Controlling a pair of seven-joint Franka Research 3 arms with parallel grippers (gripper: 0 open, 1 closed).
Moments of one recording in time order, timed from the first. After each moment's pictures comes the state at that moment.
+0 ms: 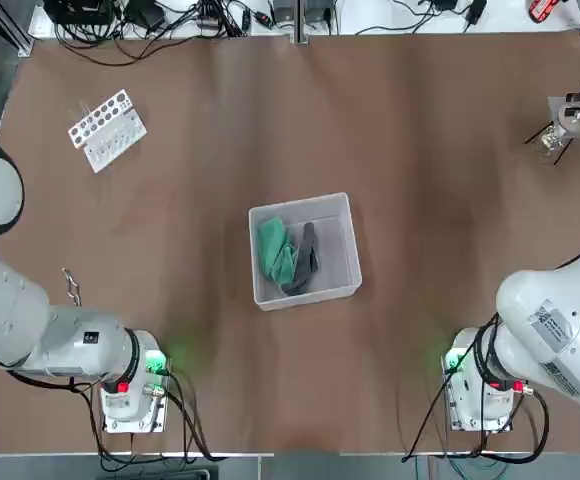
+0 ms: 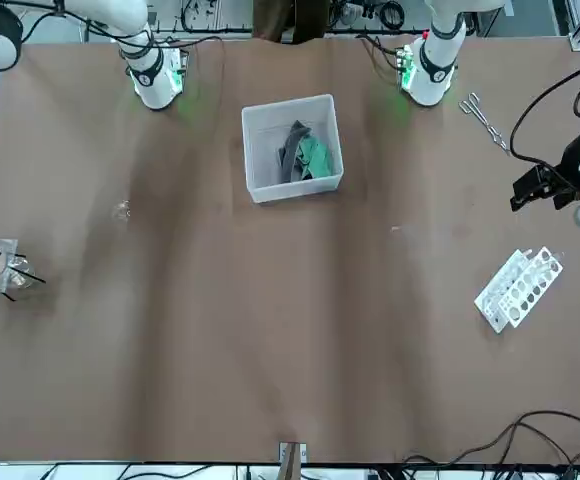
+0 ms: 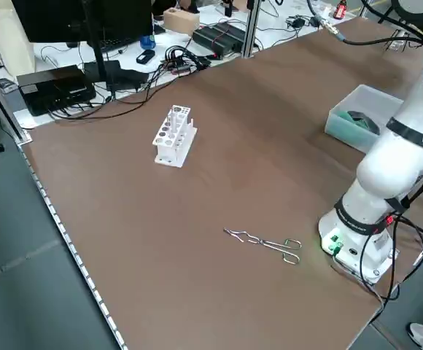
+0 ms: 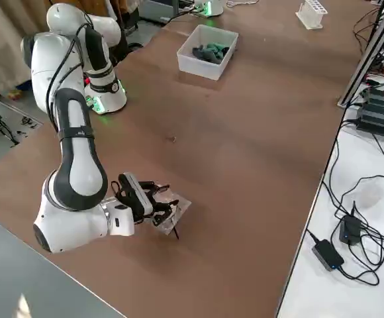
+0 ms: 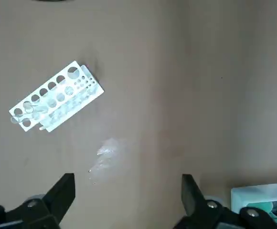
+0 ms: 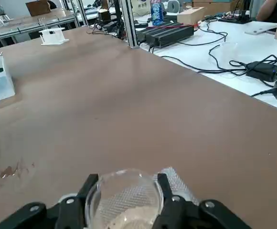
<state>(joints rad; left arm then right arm) -0.03 0.09 -0.01 -1.51 -0.04 1.61 -0.07 -0.82 0.95 -0.09 -1.10 0.96 1.42 -2.10</state>
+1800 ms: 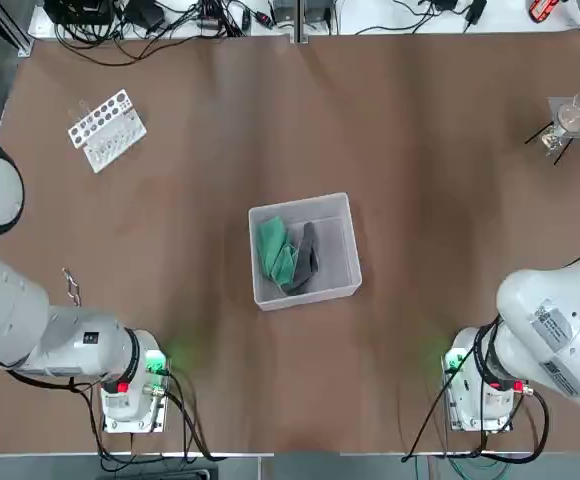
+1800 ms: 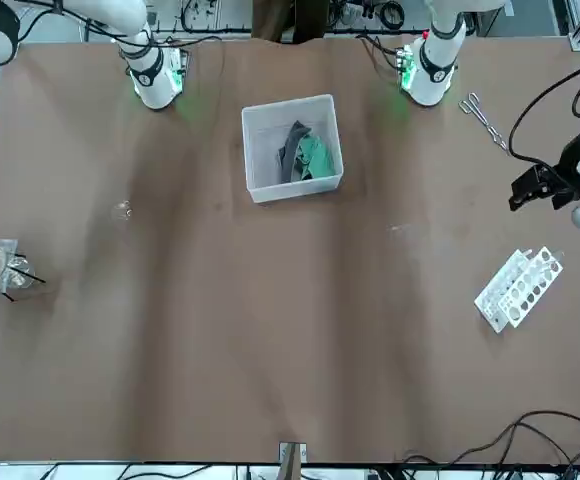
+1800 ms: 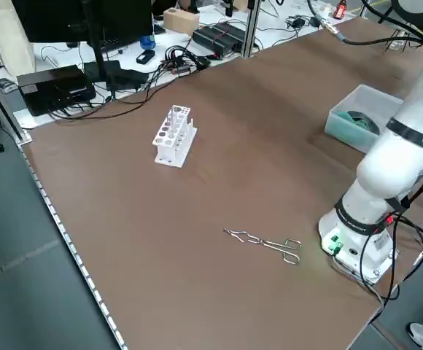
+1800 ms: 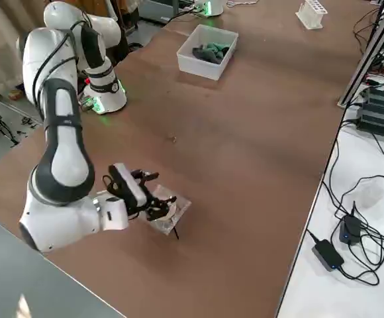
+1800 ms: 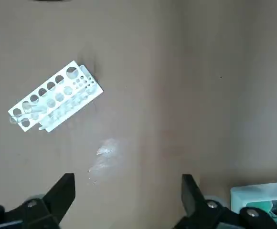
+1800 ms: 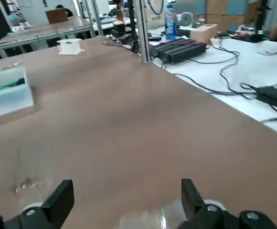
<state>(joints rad) -0.04 0.09 -0.01 -1.51 -0.04 1.61 -0.07 -0.82 0.92 -0.07 -1.04 0.96 1.30 -2.05</state>
